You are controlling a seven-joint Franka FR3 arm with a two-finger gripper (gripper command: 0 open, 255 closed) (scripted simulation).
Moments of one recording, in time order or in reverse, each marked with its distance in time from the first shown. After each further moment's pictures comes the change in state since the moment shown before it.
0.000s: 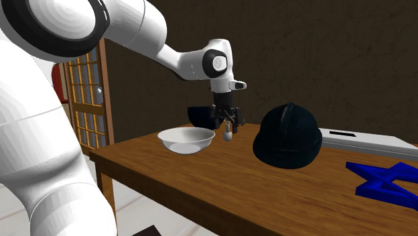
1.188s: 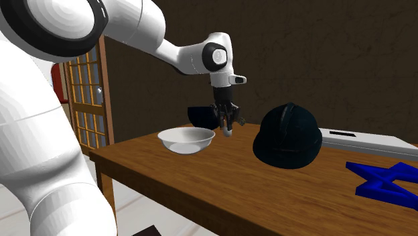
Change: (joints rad) arm 0.000 -0.004 -0.001 0.047 0.000 -0.051 0.000
